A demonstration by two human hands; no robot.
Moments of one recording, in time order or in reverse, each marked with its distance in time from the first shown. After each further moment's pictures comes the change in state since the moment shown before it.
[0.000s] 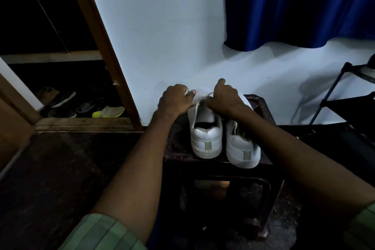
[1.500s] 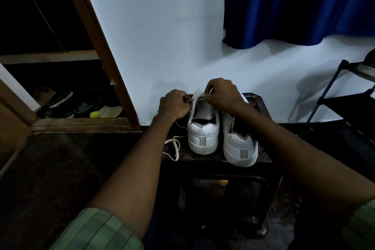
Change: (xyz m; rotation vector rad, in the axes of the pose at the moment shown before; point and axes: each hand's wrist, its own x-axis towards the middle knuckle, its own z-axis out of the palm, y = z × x) left_hand -0.005 -0.002 0.015 0.078 -0.081 0.030; right_hand 0.015 0.014 -0.002 0.052 0.054 -0.111
